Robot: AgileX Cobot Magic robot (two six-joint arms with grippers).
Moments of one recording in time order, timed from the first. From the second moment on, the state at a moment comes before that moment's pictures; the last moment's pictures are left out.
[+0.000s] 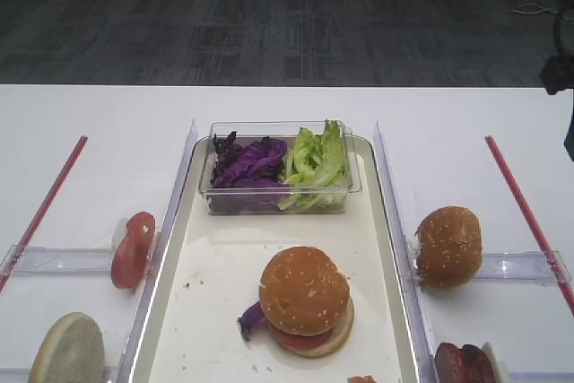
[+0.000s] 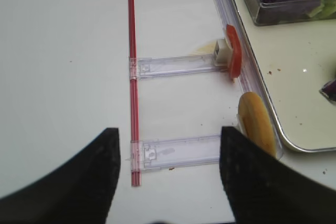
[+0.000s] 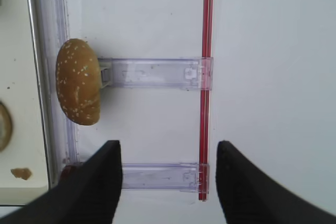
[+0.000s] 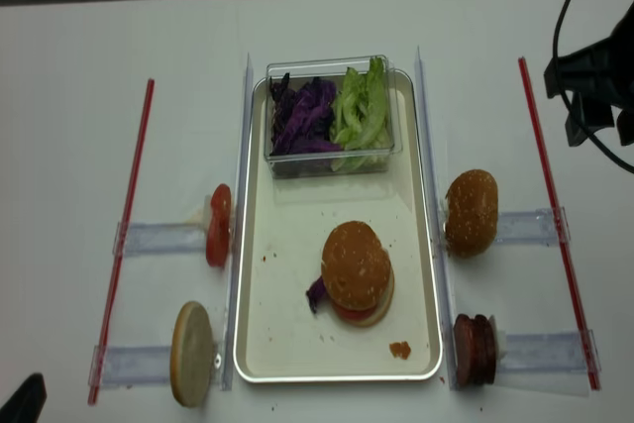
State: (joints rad) left arm -0.10 -0.02 -0.48 0.04 1.18 -0.06; right arm 0.06 1.38 -1.15 0.07 1.23 0.04
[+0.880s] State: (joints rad) left arm -0.10 -0.02 -0.48 0.04 1.18 -0.06; right arm 0.06 0.75 -0.79 0.11 1.25 0.04
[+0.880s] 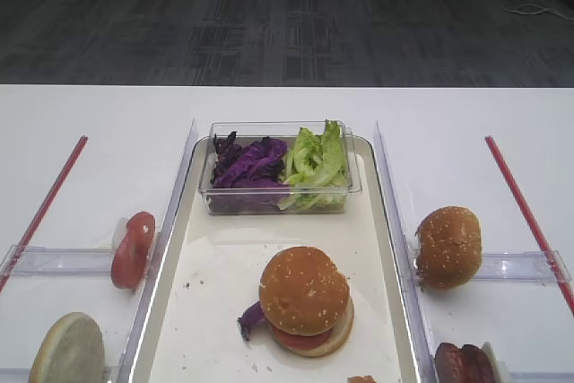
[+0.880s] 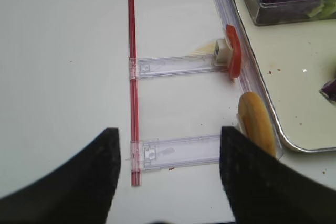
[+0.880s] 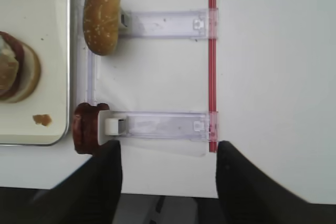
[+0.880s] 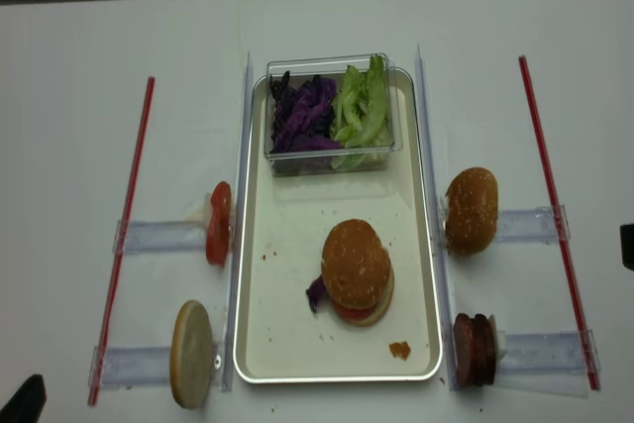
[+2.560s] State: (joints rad) left arm -0.10 -0.02 -0.48 0.04 1.18 -0.06; right arm 0.05 -0.02 -0.49 -0.01 1.15 0.00
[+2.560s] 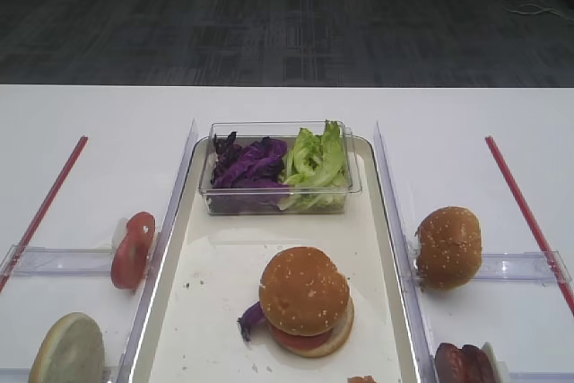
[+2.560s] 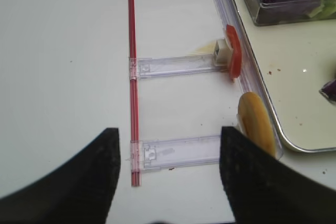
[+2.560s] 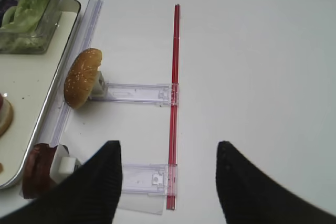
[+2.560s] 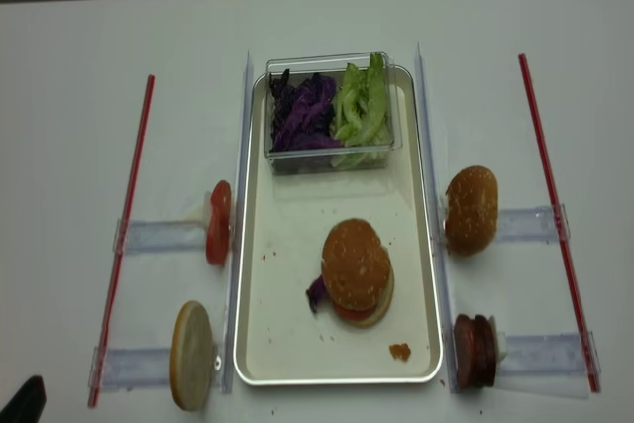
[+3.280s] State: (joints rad) left arm -0.10 -0.02 -0.48 0.04 1.18 -0.06; right arm 0.05 -0.02 -0.47 -0.01 1.13 -0.01
